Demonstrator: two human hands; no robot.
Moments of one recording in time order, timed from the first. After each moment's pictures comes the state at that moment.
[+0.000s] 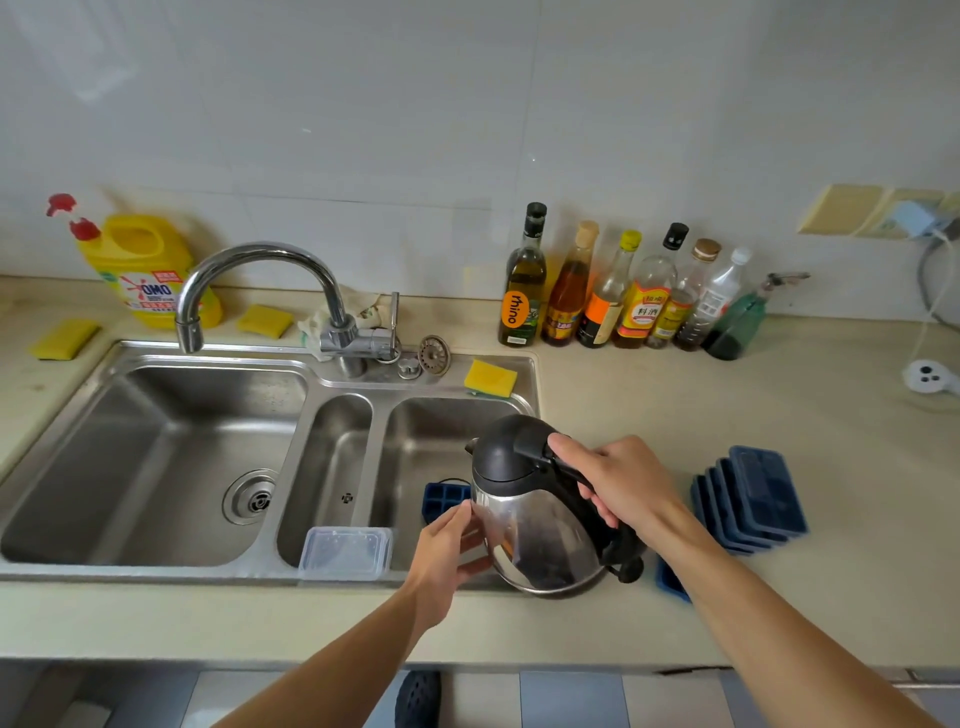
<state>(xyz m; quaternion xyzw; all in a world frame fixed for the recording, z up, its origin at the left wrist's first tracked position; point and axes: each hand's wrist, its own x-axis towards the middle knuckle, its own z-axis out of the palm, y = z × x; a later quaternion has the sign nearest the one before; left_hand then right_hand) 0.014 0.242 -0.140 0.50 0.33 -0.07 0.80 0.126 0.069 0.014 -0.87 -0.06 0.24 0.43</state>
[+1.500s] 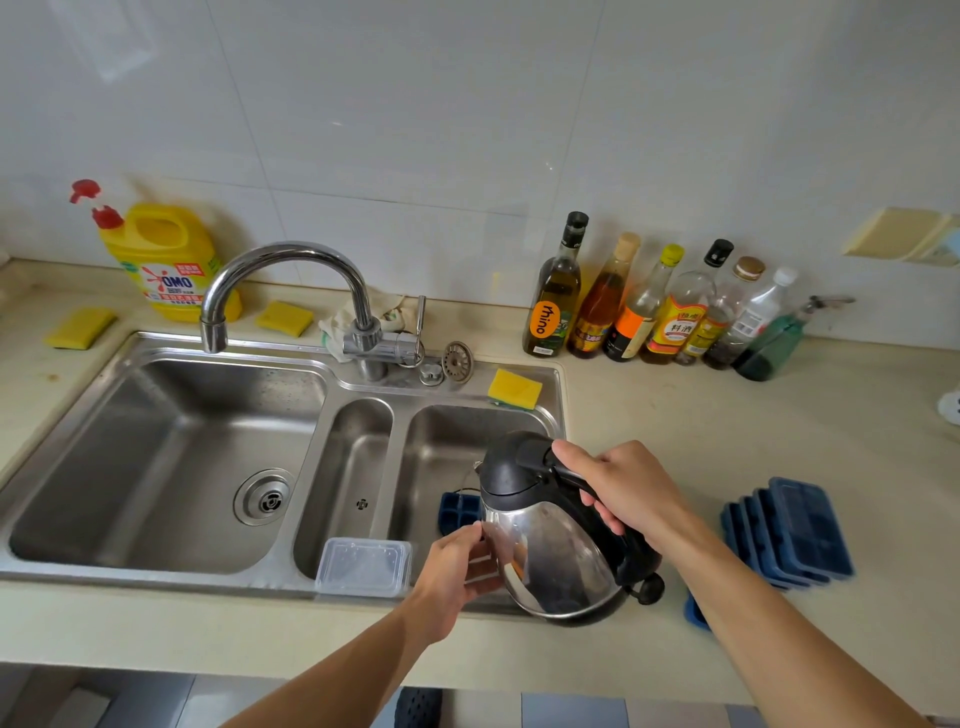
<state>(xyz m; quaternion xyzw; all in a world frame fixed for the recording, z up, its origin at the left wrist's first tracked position) 0.013 0.271 -0.136 0.50 0.32 -0.13 0.80 0.141 0.115 0.013 -0.89 -0.06 0.27 0.37</state>
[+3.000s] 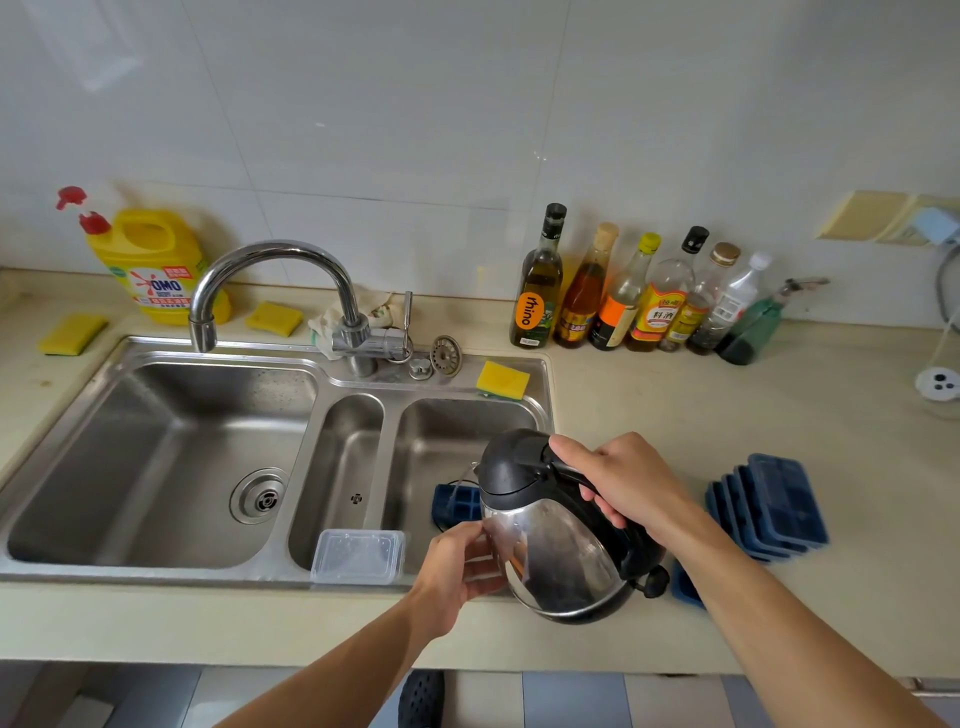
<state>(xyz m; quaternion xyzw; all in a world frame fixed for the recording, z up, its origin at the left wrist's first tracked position) 0.004 0.253 -0.121 0.47 0.36 -0.13 0.80 0.123 0.095 0.032 -0.89 -0.07 0.27 0.37</state>
